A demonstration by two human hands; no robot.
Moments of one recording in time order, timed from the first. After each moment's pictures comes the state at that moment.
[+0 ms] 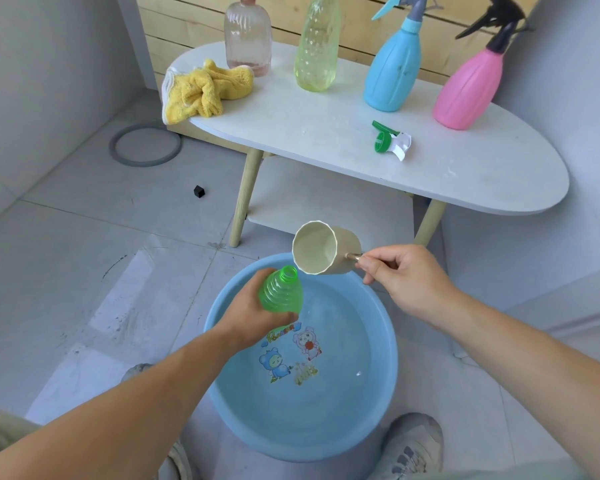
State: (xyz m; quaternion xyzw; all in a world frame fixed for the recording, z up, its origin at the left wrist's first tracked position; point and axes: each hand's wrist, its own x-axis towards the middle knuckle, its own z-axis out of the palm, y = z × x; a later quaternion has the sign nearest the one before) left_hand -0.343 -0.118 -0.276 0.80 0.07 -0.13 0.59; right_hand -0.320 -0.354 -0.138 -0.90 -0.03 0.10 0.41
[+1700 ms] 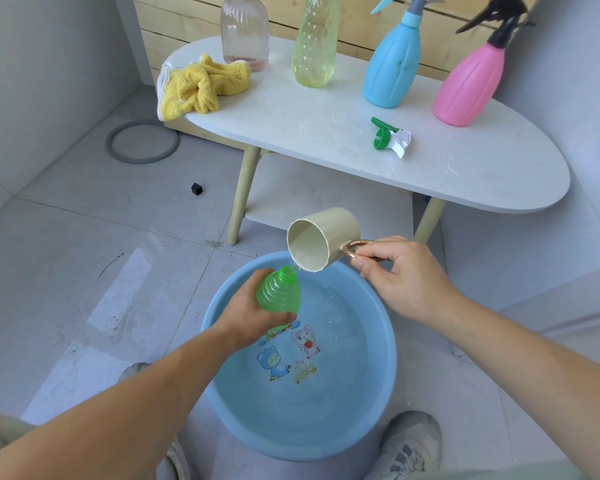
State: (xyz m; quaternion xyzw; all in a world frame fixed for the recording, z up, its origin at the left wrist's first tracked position) left_hand -0.341 -0.119 -0.281 0.80 0.08 -0.14 0.58; right_hand -0.316 -0.355 -0.145 -0.94 -0.14 0.02 0.32
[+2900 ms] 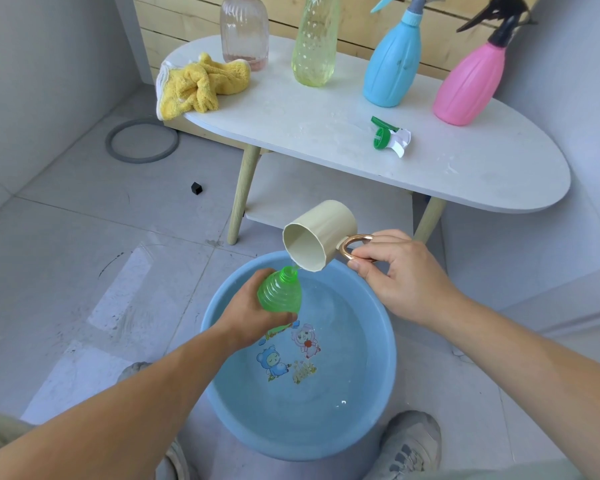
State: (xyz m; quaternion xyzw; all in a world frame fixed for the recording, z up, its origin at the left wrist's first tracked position) left_hand -0.340 -0.120 -0.281 0.80 0.08 -0.15 0.58; right_hand -0.313 -0.358 -0.147 -0.94 -0.22 -0.01 0.26
